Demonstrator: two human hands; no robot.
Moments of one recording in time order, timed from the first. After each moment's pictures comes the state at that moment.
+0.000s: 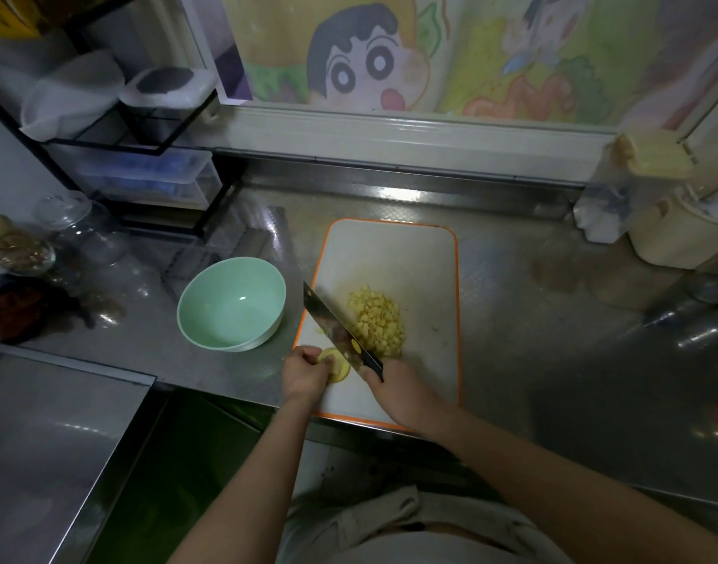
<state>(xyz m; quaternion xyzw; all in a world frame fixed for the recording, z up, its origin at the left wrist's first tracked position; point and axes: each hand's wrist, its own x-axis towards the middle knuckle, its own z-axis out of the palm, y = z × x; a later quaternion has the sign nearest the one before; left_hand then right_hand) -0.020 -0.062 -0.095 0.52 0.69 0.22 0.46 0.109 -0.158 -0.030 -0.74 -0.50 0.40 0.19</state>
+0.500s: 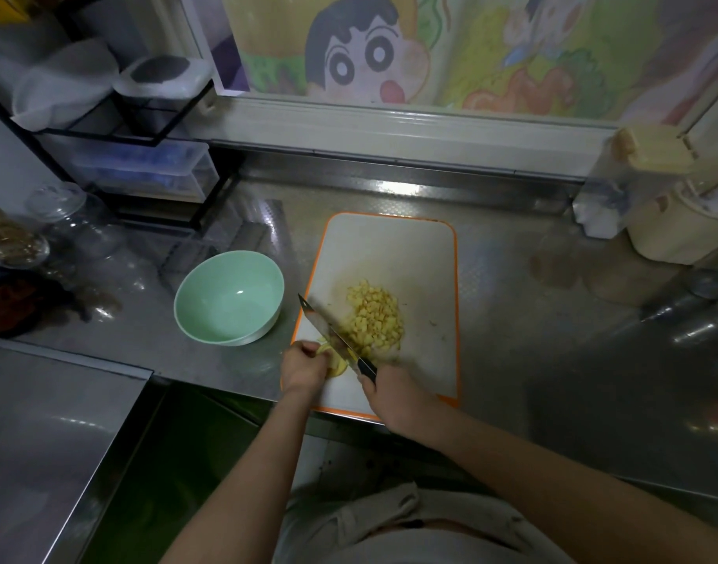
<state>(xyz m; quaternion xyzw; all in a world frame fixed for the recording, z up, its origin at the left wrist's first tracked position) -0.018 -0.061 -0.097 0.51 0.70 0.23 0.45 0.098 -0.165 -0.028 -0.77 -0.51 0.37 0.10</state>
